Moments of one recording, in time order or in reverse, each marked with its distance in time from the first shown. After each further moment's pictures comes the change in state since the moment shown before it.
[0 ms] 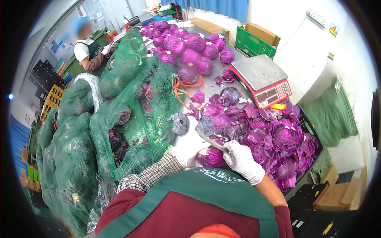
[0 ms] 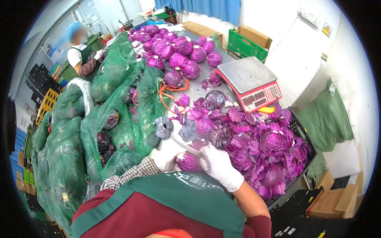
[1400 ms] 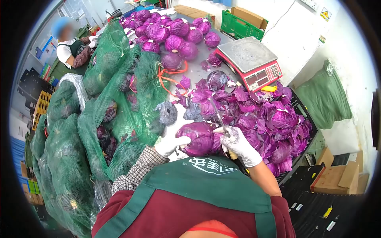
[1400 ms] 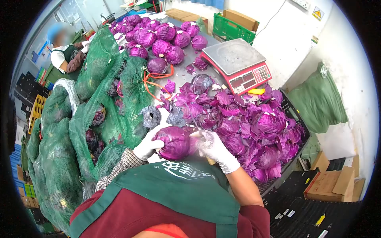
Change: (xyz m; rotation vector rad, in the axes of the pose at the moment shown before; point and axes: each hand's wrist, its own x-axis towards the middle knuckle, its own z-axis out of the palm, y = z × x) left_hand 0.002 0.011 -0.033 0.306 -0.294 0.092; right_hand -0.005 0.015 -0.007 1.081 -0.216 0.621
